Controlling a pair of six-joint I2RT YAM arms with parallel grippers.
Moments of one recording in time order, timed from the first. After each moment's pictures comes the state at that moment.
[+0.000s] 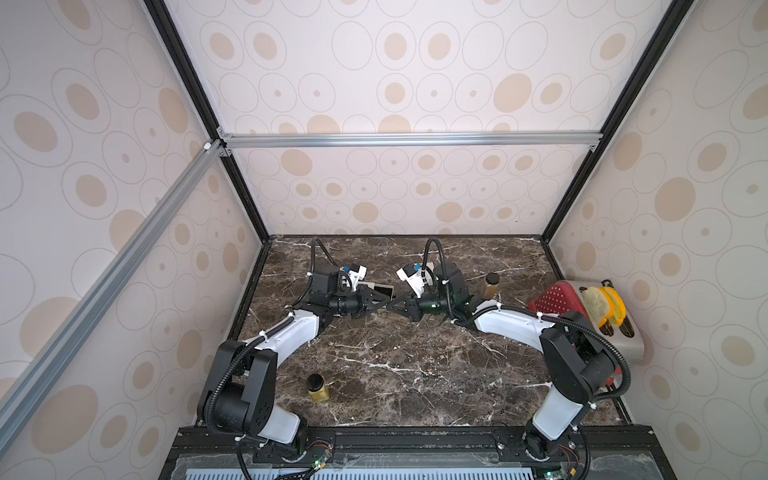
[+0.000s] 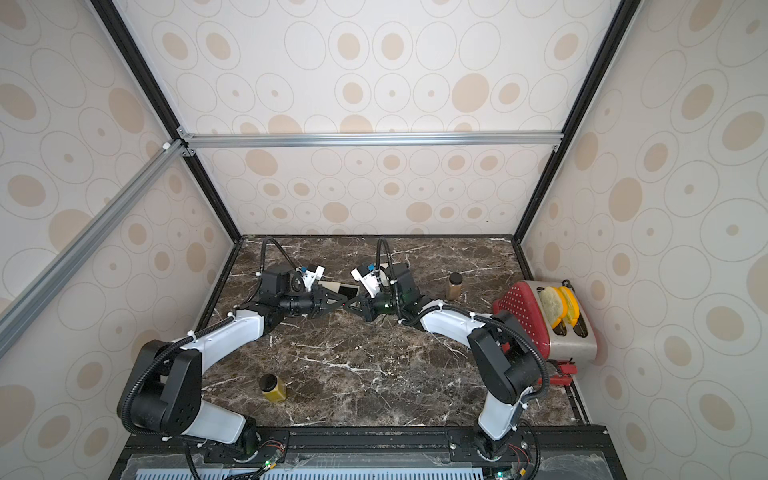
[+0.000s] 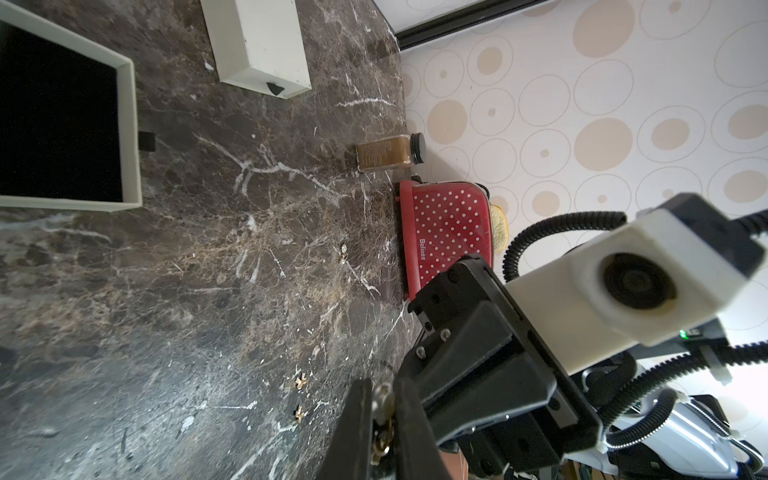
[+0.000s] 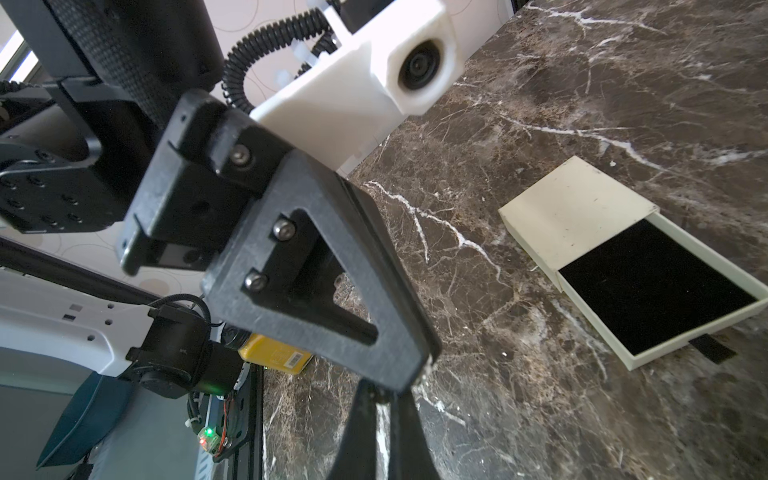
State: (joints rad) left arm -0.27 1.48 0.83 0.10 0.90 -0.87; right arm 0.73 1.73 1.06 0.21 -0.75 0.28
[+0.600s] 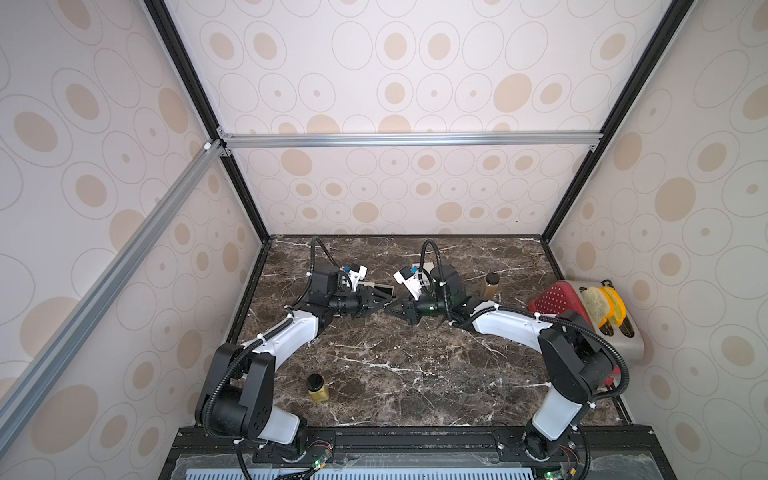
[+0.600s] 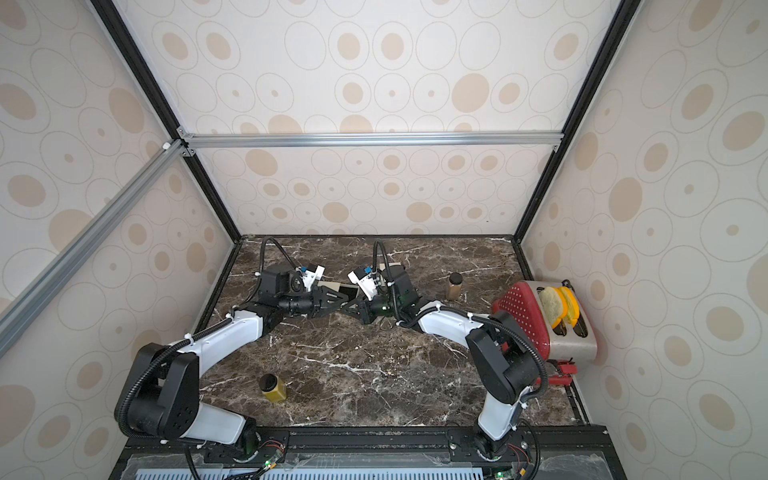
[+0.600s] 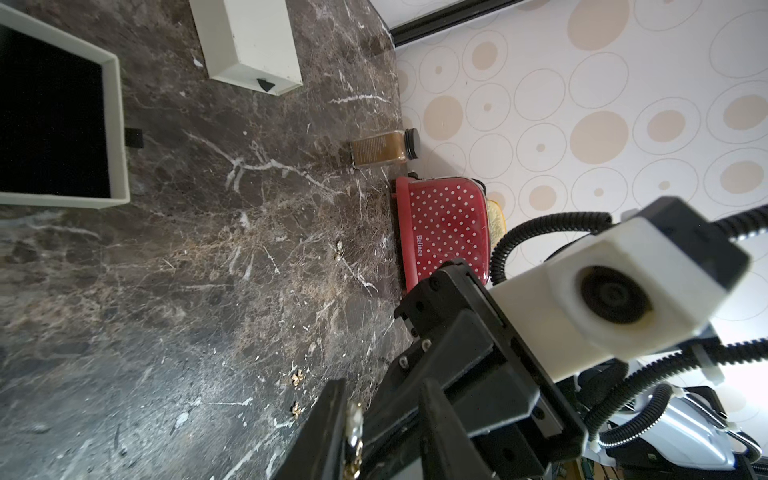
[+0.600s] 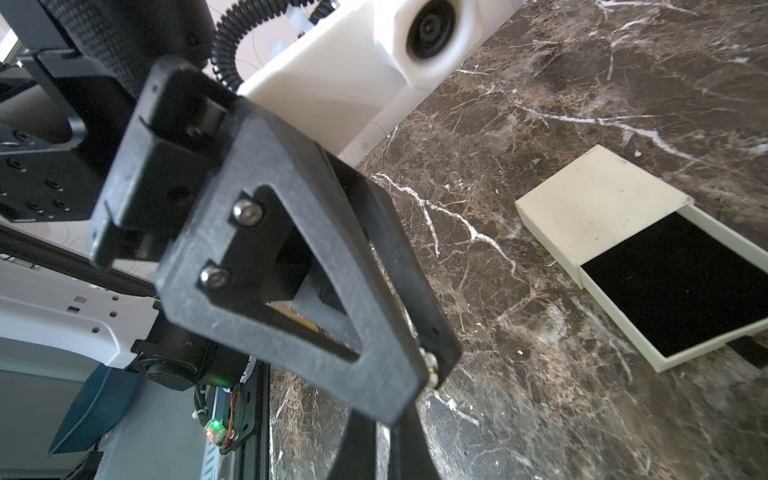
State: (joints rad) left arm -0.28 1.46 0.83 0.07 0.91 -0.85; right arm 0.75 1.73 1.06 0.20 -0.75 0.28
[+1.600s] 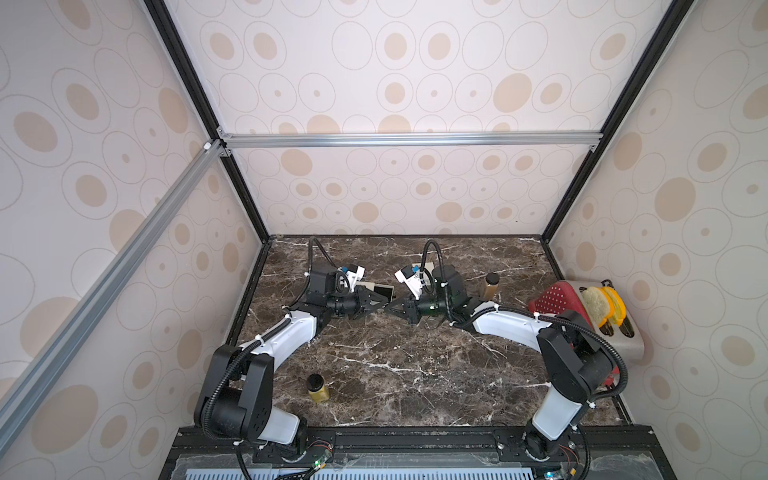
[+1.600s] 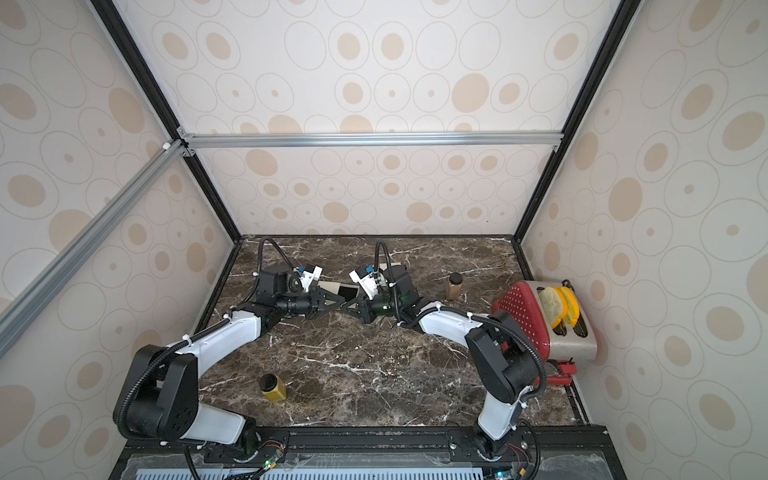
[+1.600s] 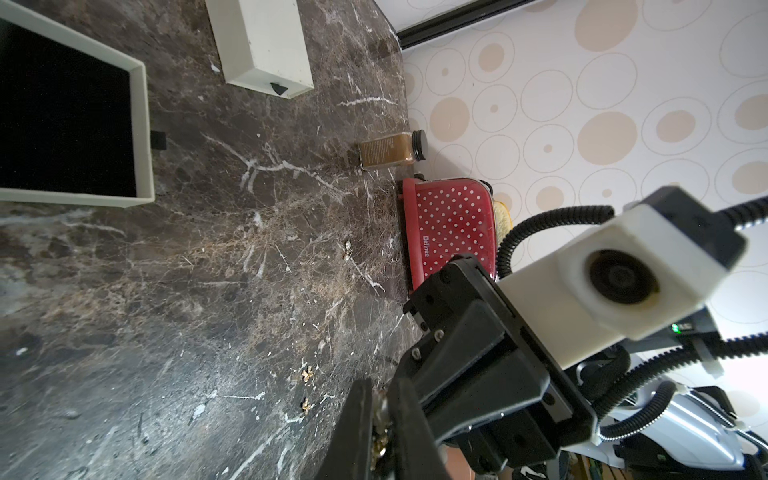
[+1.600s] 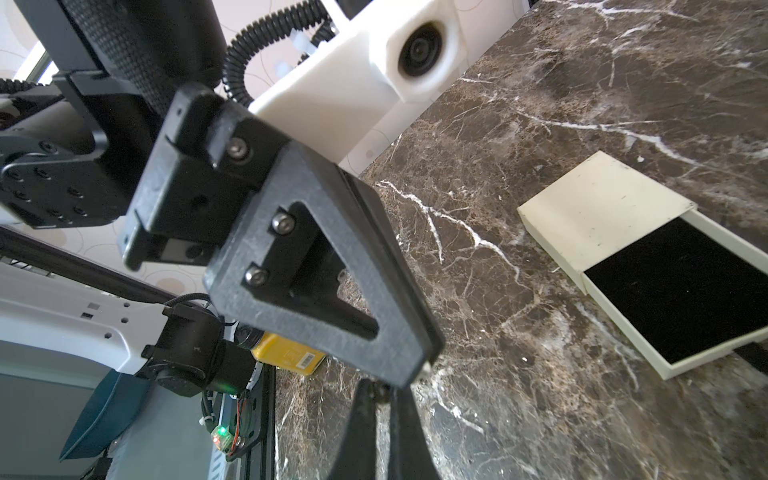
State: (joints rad) left arm -0.26 1.45 0.83 0.04 0.91 -0.82; right arm 0.74 1.74 1.05 0.26 -0.77 0.31
